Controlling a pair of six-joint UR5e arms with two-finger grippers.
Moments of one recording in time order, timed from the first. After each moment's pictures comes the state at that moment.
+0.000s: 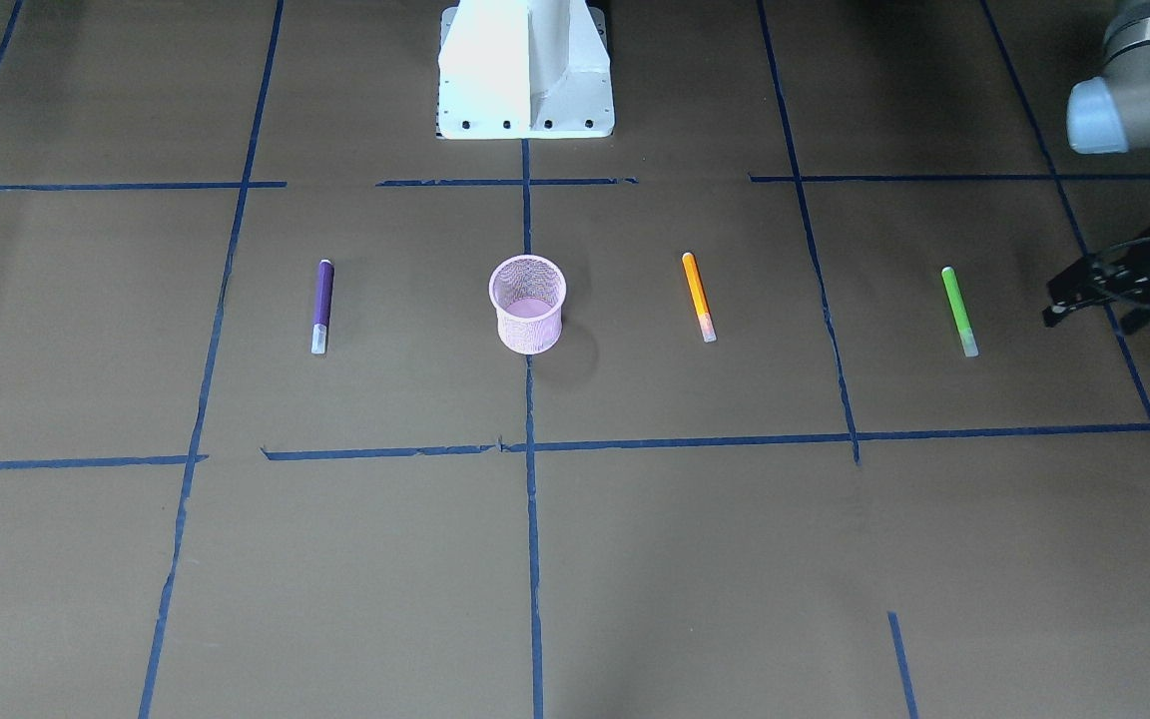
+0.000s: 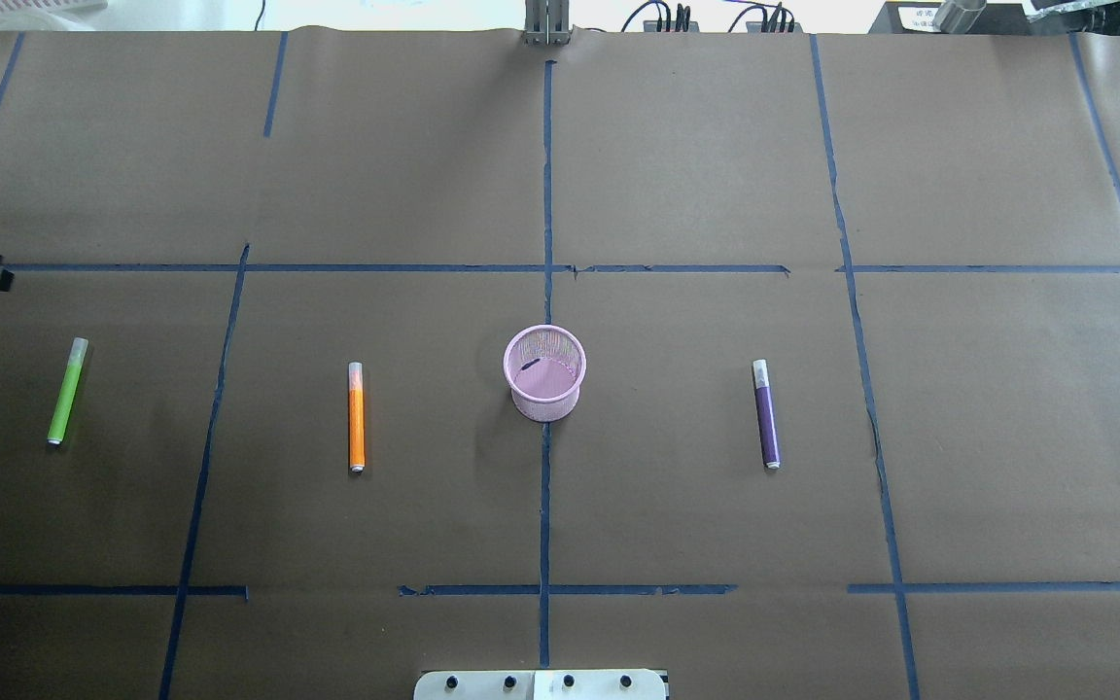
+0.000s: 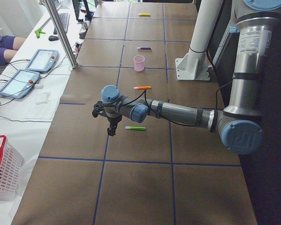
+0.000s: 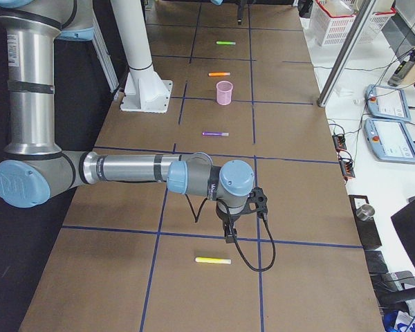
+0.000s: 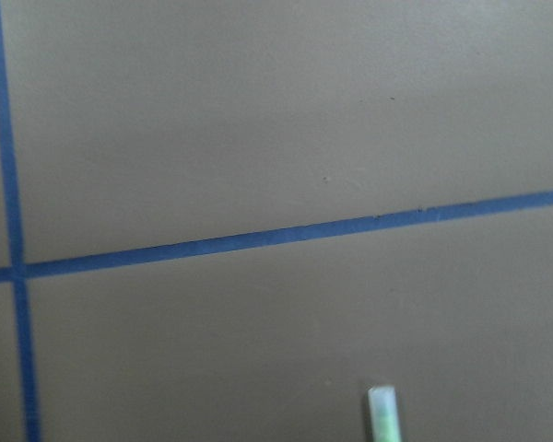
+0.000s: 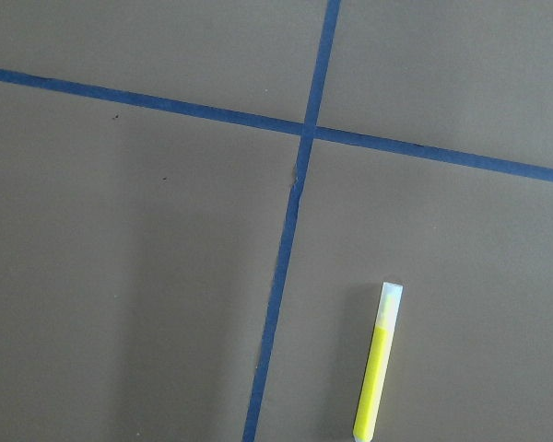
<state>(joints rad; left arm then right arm) -1.11 -1.61 -1.65 -1.99 -2.20 -0.61 1.62 -1.63 1.69 -1.71 2.37 -0.27</state>
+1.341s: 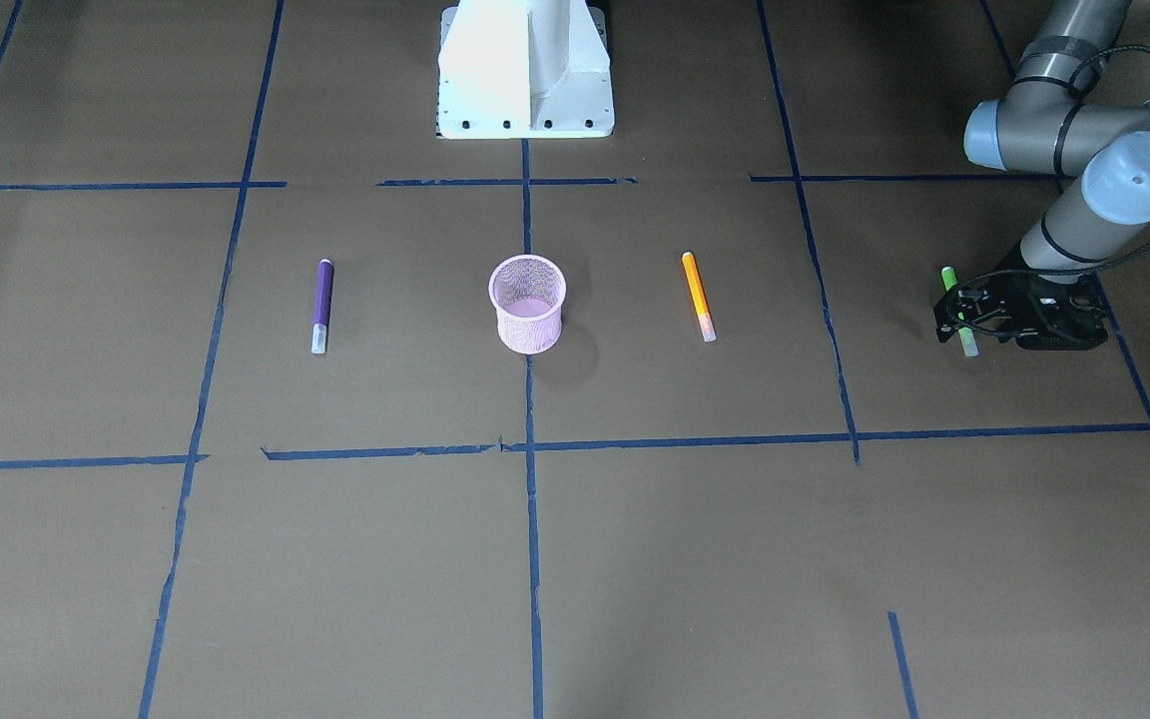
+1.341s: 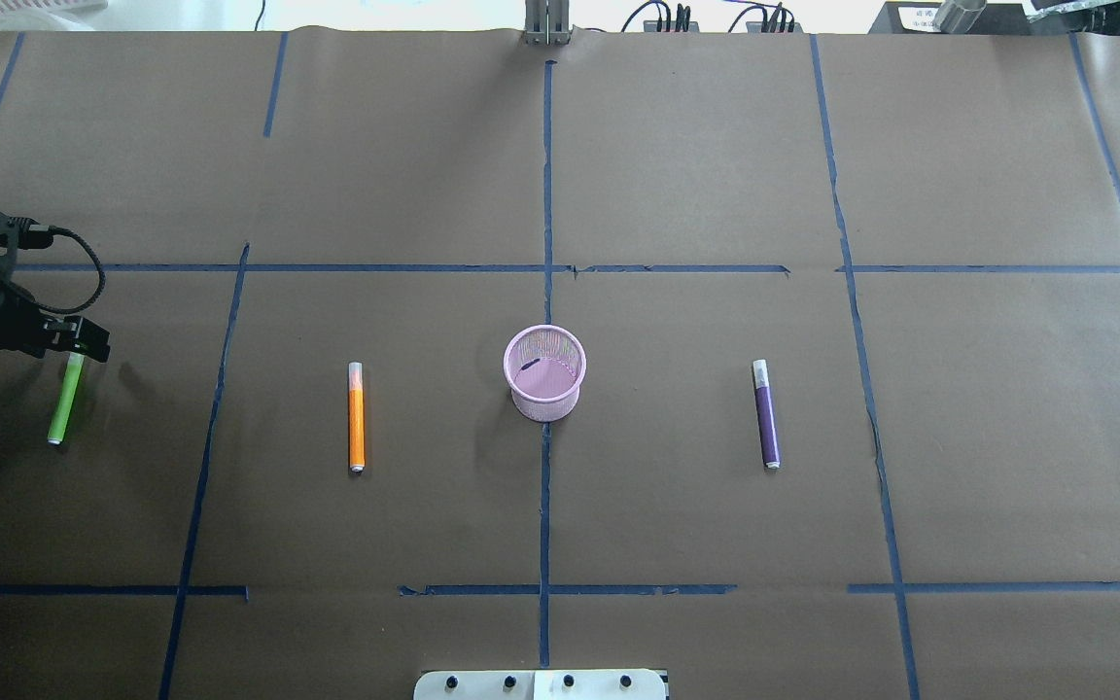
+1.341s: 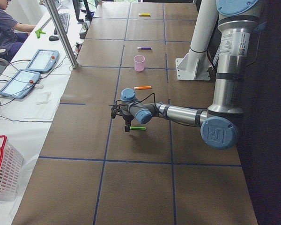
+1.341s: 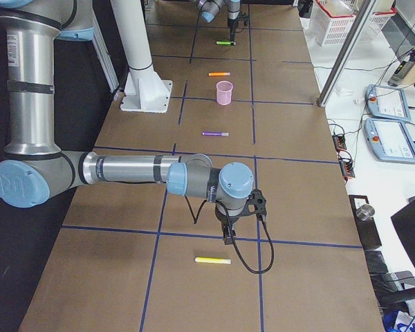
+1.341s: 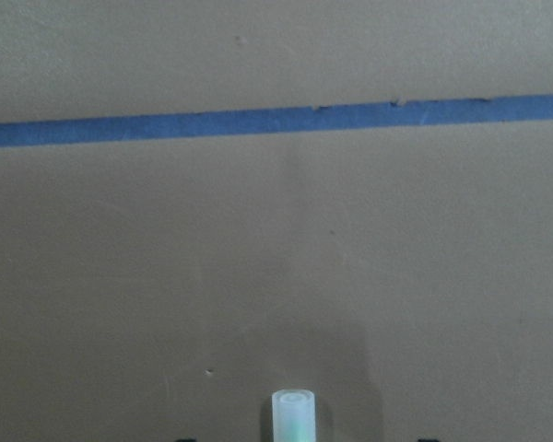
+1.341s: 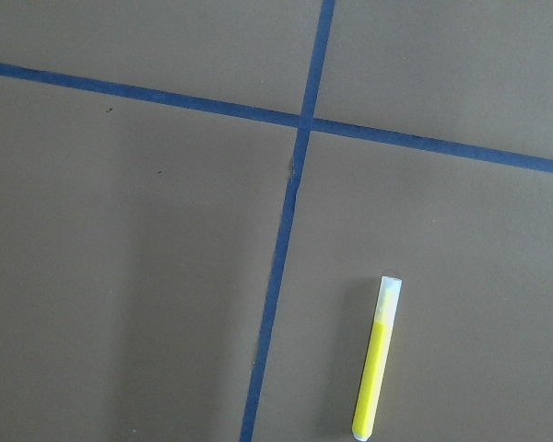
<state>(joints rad) -0.92 -1.61 -1.57 -2.12 -2.11 -0.79 1.61 -1.64 1.69 -1.71 2.37 -0.27</state>
